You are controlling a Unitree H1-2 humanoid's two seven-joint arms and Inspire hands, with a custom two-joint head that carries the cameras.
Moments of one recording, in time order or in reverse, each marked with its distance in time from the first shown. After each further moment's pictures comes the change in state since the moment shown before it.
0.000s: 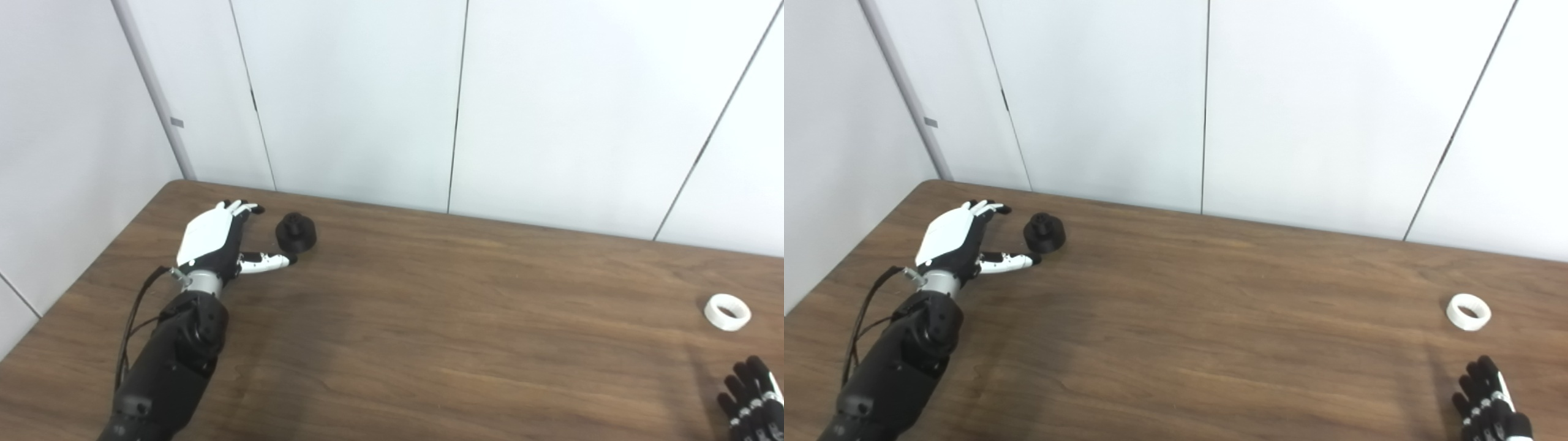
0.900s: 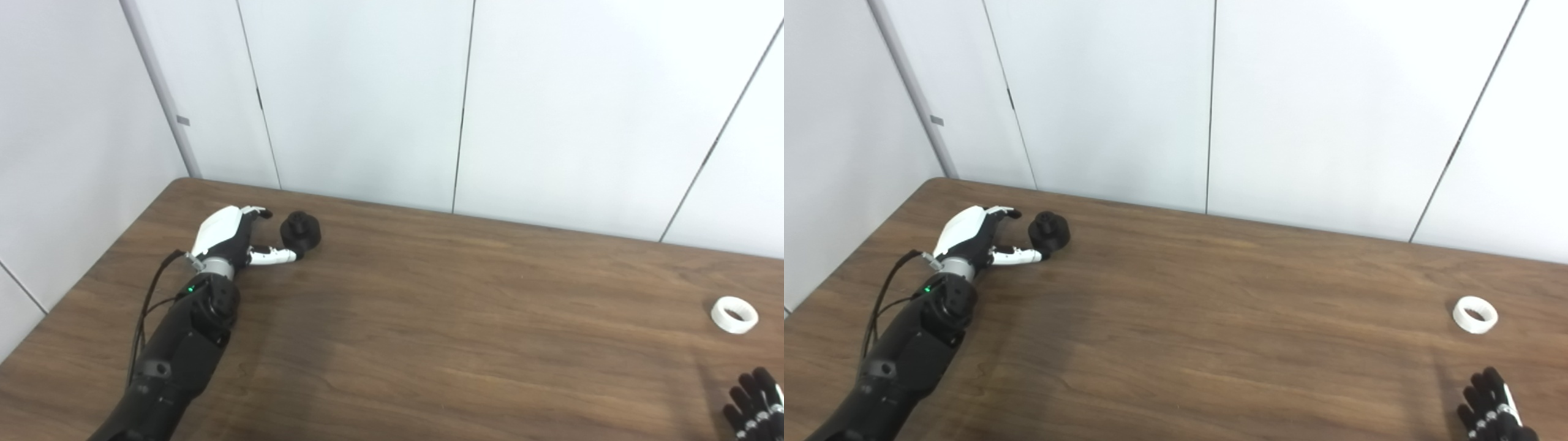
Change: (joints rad) left arm -0.125 -0.002 -0.039 0.198 -0.101 0.009 -0.038; right arm 0.047 0.000 -0.002 -0.031 0.005 0.000 -0.004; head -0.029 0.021
